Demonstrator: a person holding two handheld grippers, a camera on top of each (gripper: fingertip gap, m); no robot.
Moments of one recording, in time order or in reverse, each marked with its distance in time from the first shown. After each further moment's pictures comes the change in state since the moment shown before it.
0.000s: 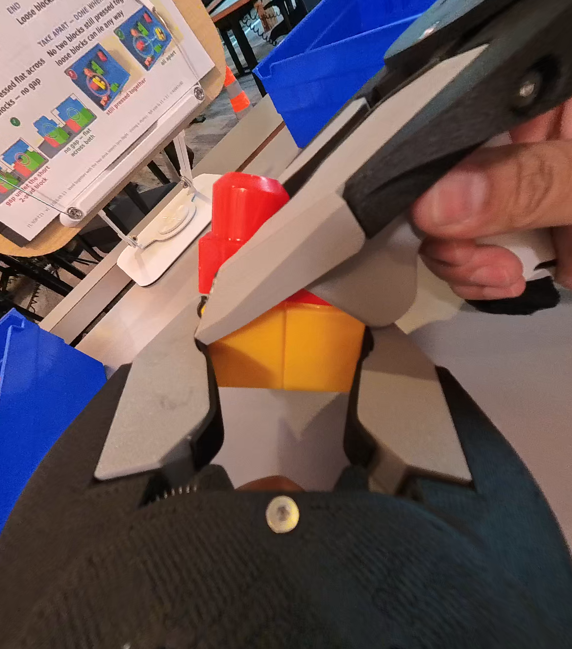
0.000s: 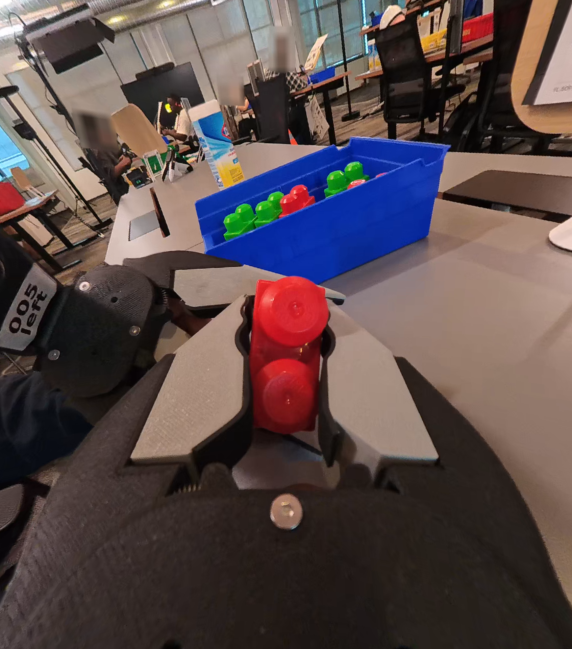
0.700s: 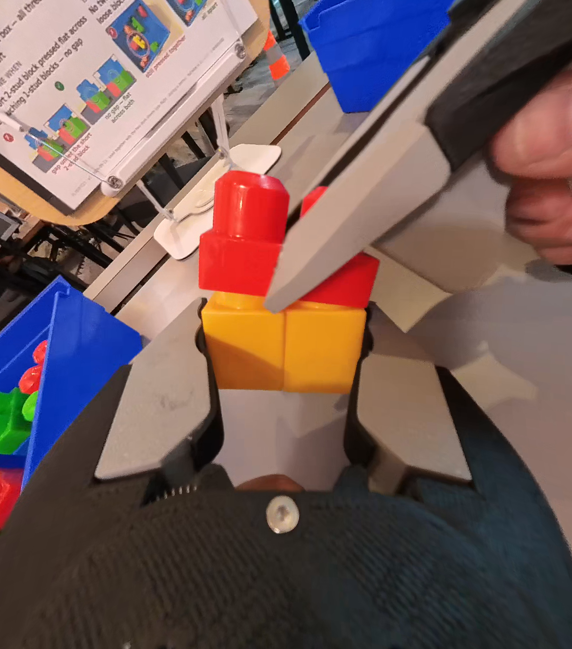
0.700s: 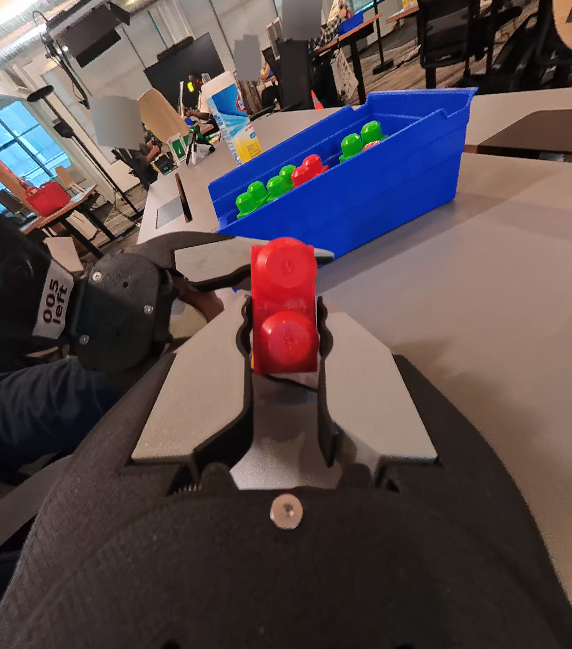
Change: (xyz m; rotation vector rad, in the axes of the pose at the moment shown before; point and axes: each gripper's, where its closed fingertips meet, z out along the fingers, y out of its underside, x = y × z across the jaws) left arm -0.023 0.017 0.000 -0.069 -0.112 0.009; right arm 0.006 0.012 -0.002 -0.083 -0.086 0.106
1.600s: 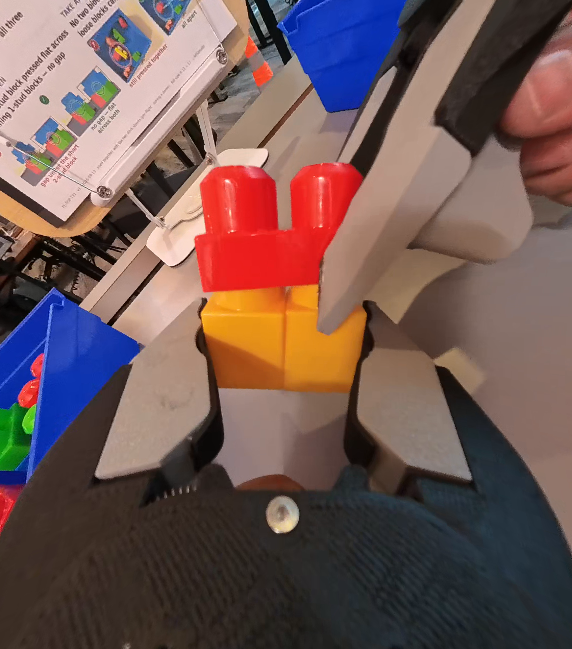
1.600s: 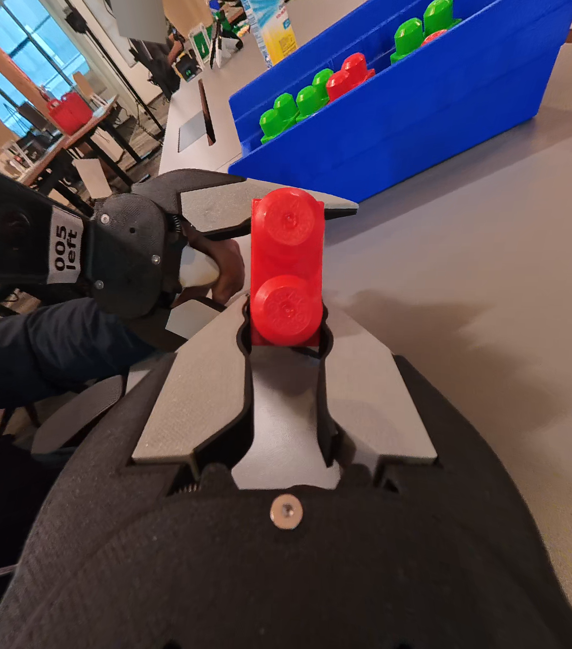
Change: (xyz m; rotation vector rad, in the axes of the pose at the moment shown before) left arm 0.004 0.002 -0.003 0.012 0.038 0.048; right arm -0.008 0.026 -0.004 -0.228 -0.110 0.007
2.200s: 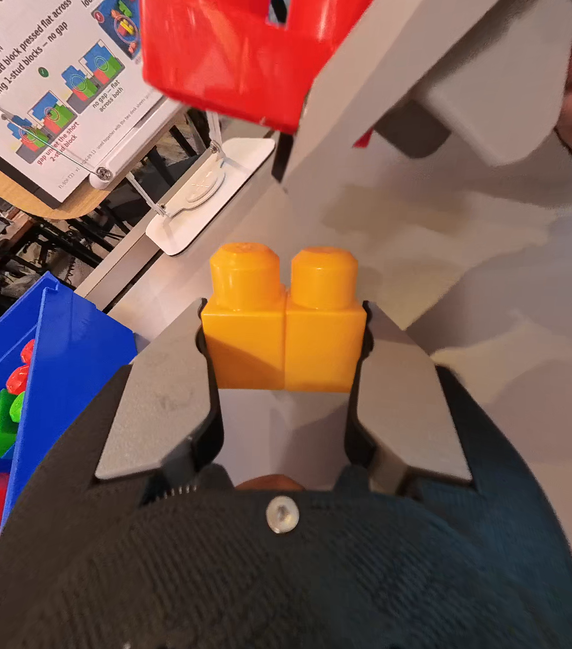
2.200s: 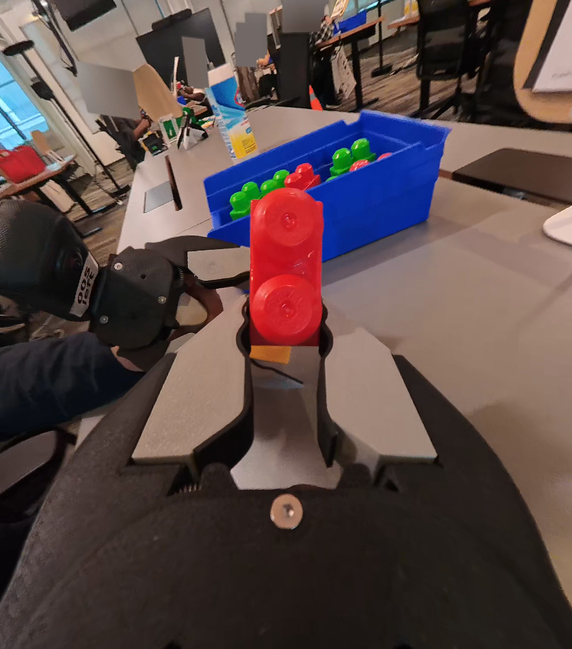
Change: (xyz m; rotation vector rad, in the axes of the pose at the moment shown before) left arm -0.003 0.006 0.004 -0.014 -0.014 -0.044; right arm 0.009 -0.038 -0.033 0.210 0.152 -0.115
